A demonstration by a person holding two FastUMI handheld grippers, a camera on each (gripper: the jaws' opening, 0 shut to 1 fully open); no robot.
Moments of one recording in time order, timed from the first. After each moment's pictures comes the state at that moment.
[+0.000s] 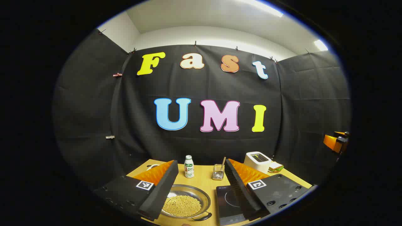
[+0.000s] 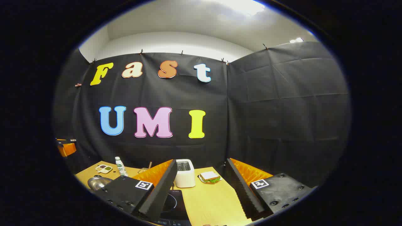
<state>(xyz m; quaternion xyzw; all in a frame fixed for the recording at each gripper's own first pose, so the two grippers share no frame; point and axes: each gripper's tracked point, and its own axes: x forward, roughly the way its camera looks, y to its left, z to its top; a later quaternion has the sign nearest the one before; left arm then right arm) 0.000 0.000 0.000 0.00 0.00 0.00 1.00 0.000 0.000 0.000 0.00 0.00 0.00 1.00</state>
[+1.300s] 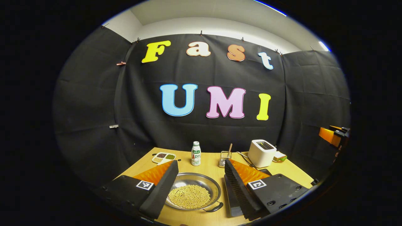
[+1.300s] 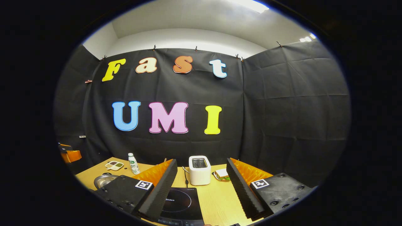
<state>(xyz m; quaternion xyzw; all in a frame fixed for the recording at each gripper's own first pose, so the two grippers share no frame) -0.004 0.035 -0.039 0.00 0.06 0.00 1.00 0.004 0.050 -0.017 -0.02 0.03 0.05 1.00</state>
